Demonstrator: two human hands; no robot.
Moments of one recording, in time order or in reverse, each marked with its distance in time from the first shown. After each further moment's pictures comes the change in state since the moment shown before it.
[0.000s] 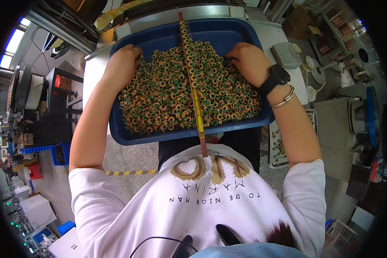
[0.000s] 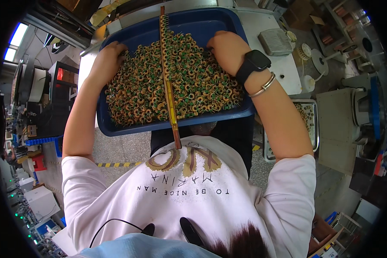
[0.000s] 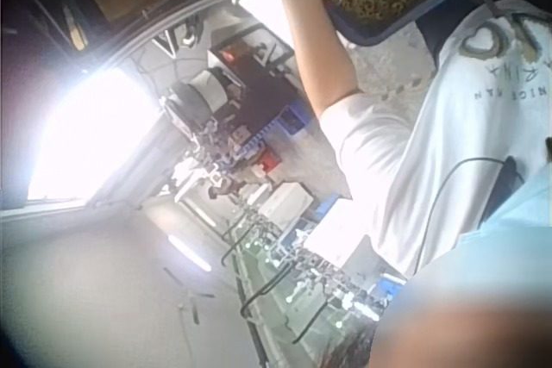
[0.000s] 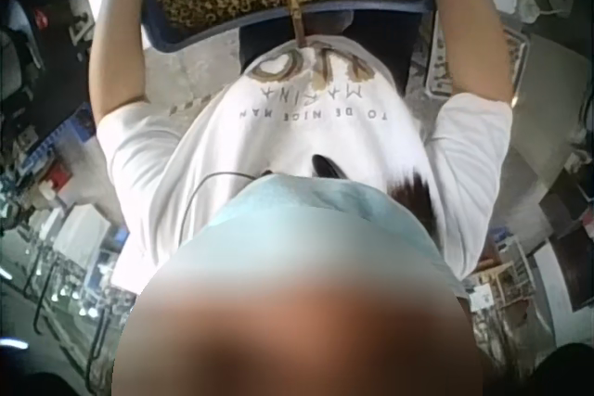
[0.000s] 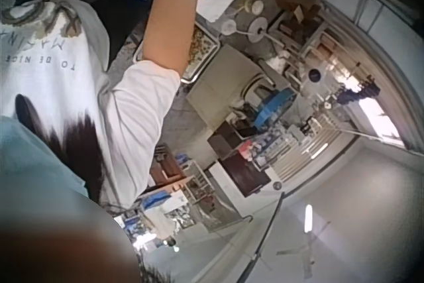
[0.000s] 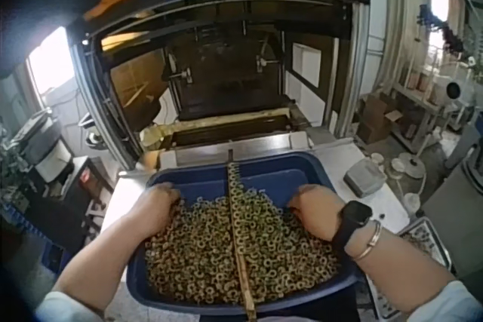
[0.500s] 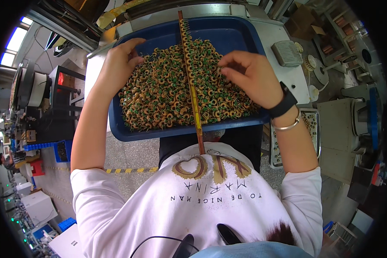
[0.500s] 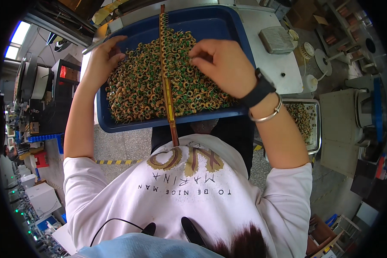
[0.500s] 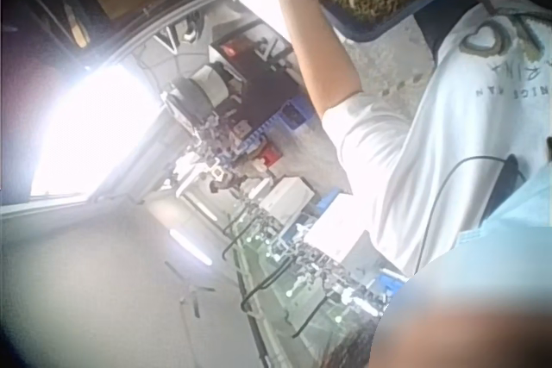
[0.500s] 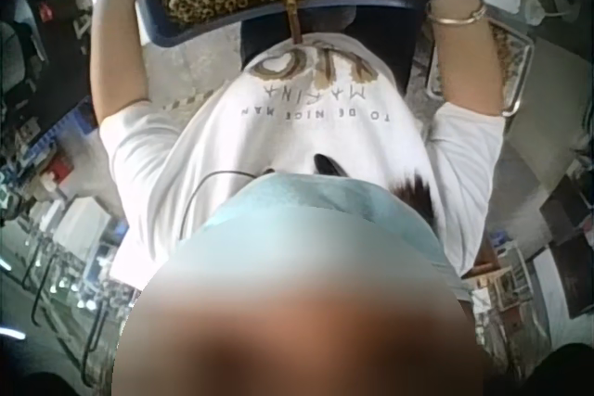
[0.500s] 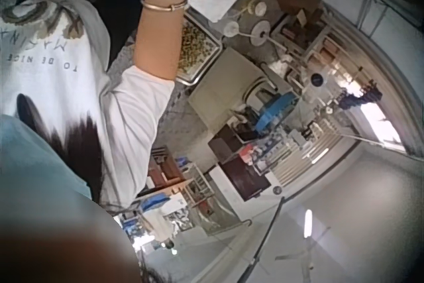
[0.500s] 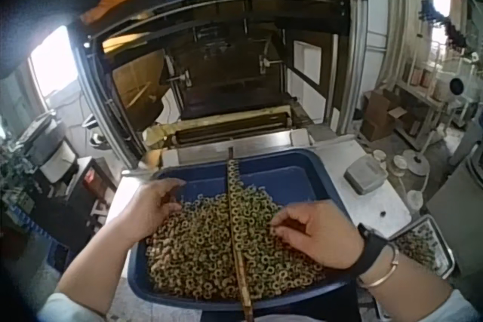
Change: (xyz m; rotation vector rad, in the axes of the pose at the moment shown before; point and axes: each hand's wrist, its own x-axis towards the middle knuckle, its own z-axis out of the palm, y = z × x) left_hand -0.018 0.031 -0.030 -0.366 0.090 -0.143; right_hand -0.028 -0.053 -0.024 0.619 0.096 0.084
